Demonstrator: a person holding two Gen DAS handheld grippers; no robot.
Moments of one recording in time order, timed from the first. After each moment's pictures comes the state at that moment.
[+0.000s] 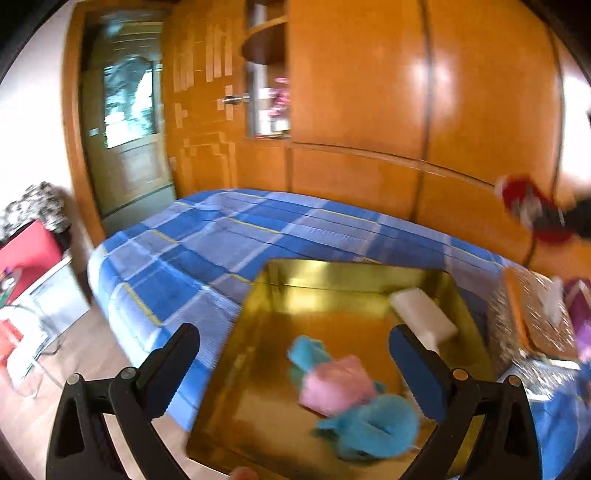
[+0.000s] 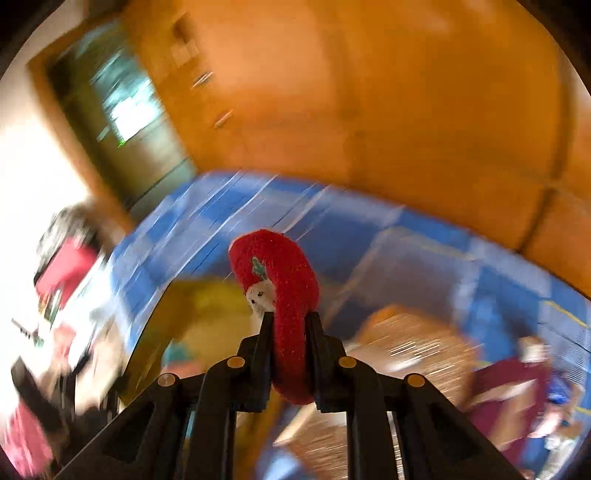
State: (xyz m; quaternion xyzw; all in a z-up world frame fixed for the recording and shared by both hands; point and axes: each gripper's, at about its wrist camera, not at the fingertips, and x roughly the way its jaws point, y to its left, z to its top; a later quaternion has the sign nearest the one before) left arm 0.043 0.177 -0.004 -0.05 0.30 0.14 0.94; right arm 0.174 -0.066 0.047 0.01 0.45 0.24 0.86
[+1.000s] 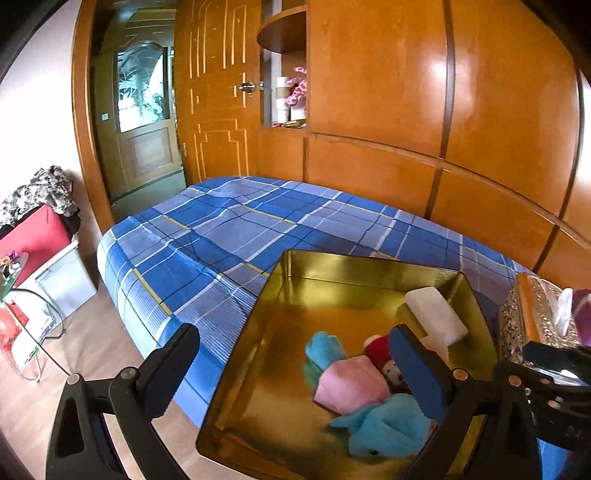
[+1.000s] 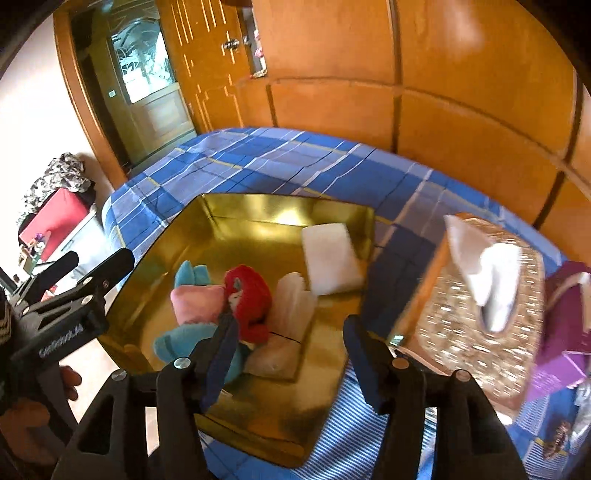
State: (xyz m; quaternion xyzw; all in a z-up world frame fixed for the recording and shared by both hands) left arm 0.047 0.182 -0.007 -0.06 0.32 0.14 0.94; right arm 0.088 -0.017 -0.019 -0.05 0.43 0.20 0.88
